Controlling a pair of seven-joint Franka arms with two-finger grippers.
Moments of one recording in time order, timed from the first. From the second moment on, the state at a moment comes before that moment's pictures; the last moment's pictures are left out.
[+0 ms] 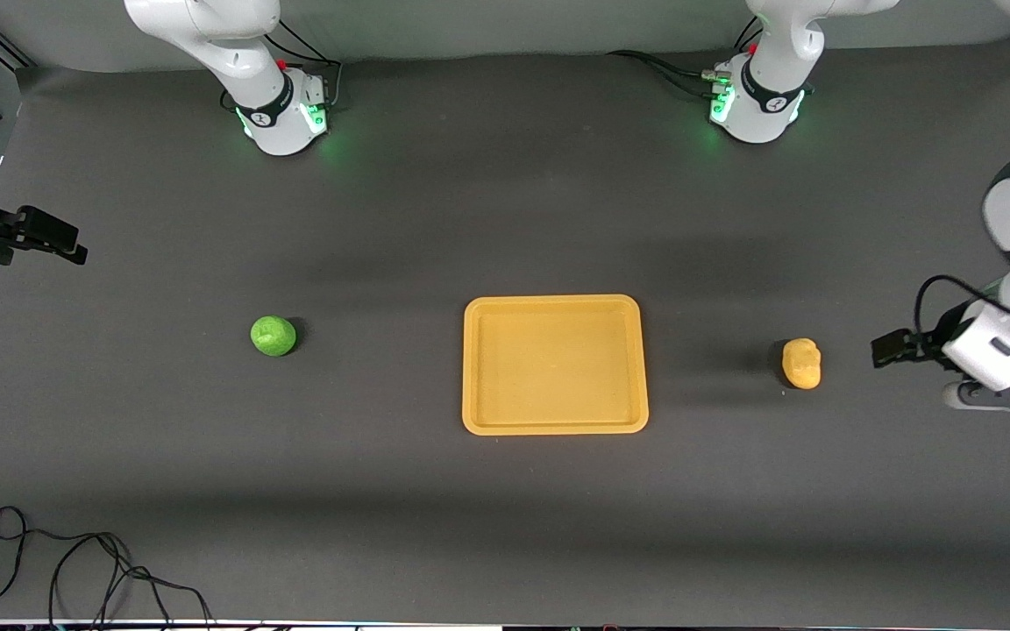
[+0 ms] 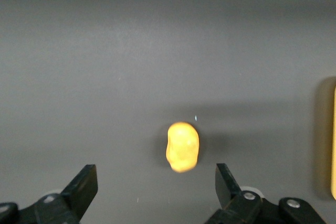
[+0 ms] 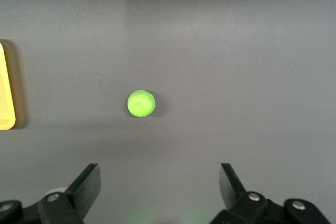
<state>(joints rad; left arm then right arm) 0.00 0.26 0.04 -1.75 0.00 2.05 0.08 -0.04 -0.01 -0.02 -1.59 -0.01 1.54 -0.02</state>
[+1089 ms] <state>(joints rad) -0.02 0.53 0.03 -1.89 -0.04 2.20 0.13 -0.04 -0.01 -0.02 -1.60 -0.01 1.54 -0.02</state>
